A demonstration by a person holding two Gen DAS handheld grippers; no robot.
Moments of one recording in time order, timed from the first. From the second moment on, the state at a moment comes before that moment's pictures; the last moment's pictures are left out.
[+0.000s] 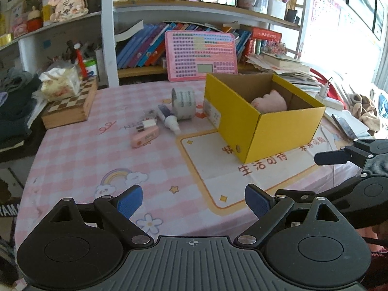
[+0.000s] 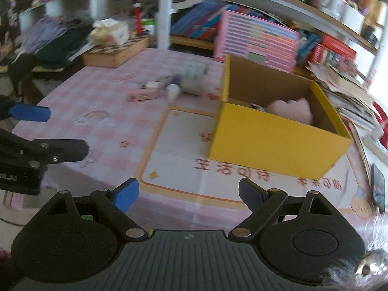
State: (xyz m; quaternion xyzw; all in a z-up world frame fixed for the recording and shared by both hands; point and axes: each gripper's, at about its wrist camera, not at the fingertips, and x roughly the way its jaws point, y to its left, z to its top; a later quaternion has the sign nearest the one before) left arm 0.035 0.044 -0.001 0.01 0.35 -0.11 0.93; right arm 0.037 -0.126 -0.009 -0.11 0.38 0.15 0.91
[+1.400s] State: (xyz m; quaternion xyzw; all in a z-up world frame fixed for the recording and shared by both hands) left arm 0.077 0.084 -0.020 -0.01 0.36 -0.05 0.93; right arm 0.108 -0.076 -0.004 -0.08 0.36 0.15 0.92
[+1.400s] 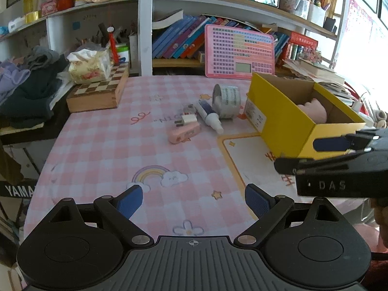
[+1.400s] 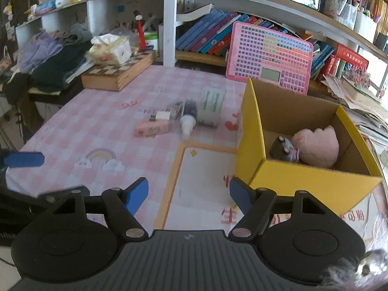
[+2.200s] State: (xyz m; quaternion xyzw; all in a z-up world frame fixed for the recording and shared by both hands) left arm 0.186 0.081 -0.050 0.05 0.37 -0.08 0.92; right arm 0.232 -0.051 -0.021 -0.01 0.41 0.15 0.90
